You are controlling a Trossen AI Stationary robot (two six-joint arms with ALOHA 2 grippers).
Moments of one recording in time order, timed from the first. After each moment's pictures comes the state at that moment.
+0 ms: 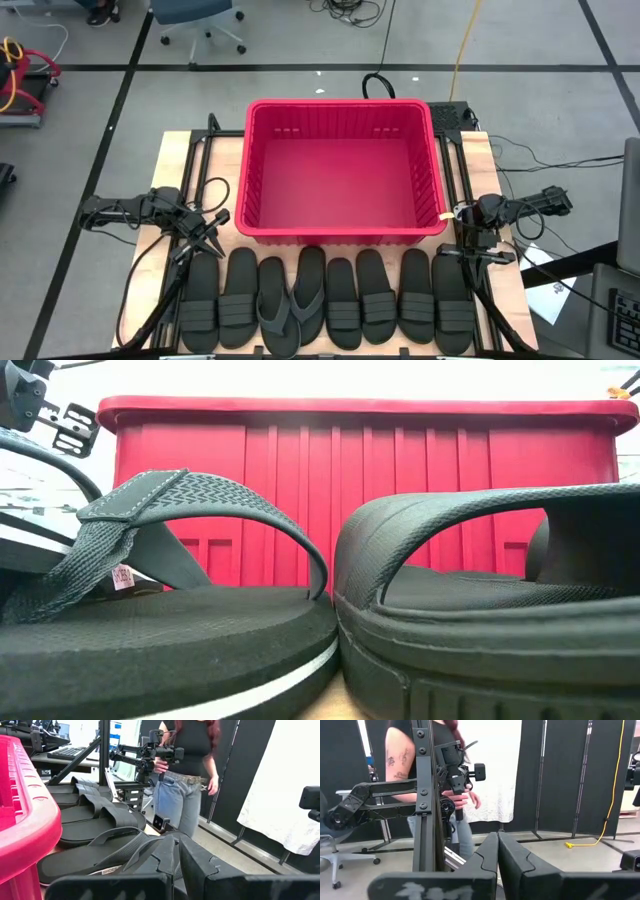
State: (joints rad) left arm -0.07 0.00 0.13 -0.18 0.69 -0.14; right arm 0.26 0.00 0.02 0.19 -1.18 0.19
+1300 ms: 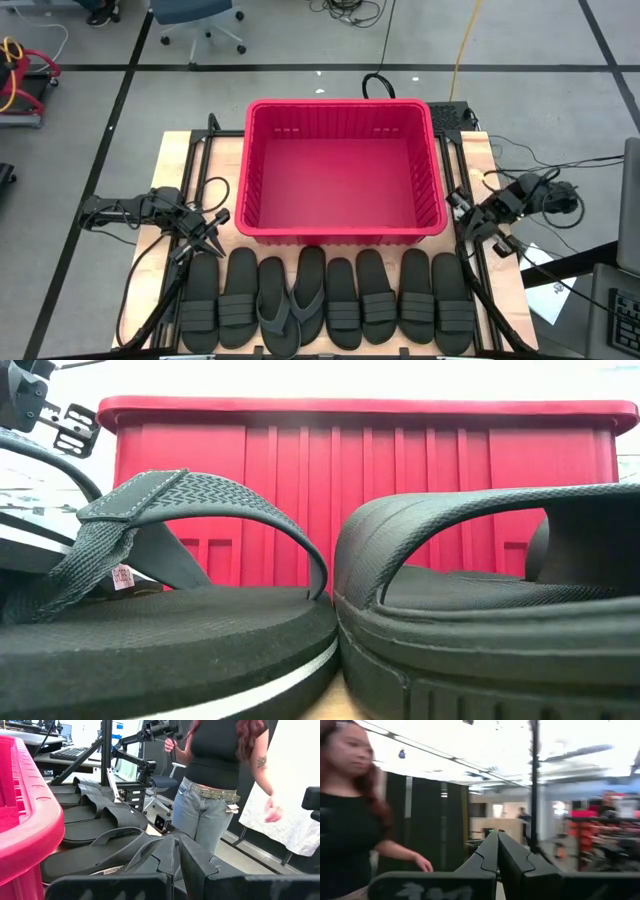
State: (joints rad) left arm -0.07 0.00 0.13 -0.18 0.68 -0.14; right arm 0.26 0.09 0.36 0.15 -0.38 0.16
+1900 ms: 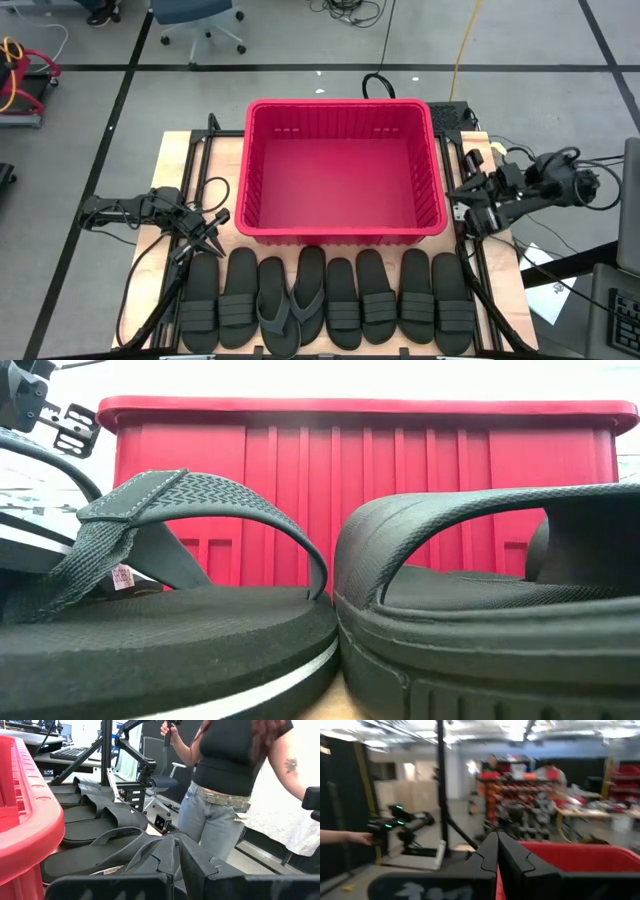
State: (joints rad) left arm -0.07 0.00 0.13 -0.18 0.68 -0.14; right arm 0.26 0.37 0.82 -0.32 0.09 0.01
